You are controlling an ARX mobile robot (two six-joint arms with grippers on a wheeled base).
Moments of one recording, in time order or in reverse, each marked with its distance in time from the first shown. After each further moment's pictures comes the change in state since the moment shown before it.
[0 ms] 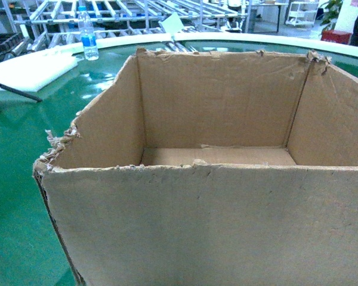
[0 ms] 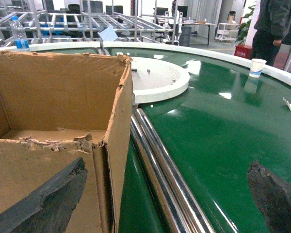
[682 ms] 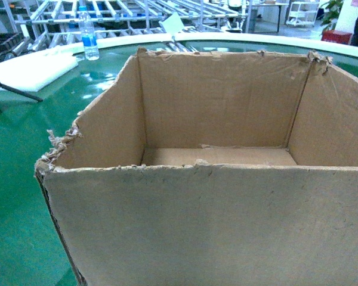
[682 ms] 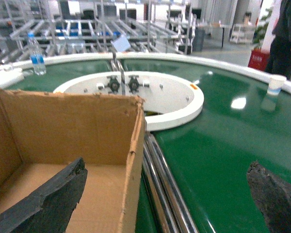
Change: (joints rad) left arm -0.169 0.749 0.297 0.422 -0.047 0.021; right arm 0.006 0.670 0.283 0.393 -0.055 0.017
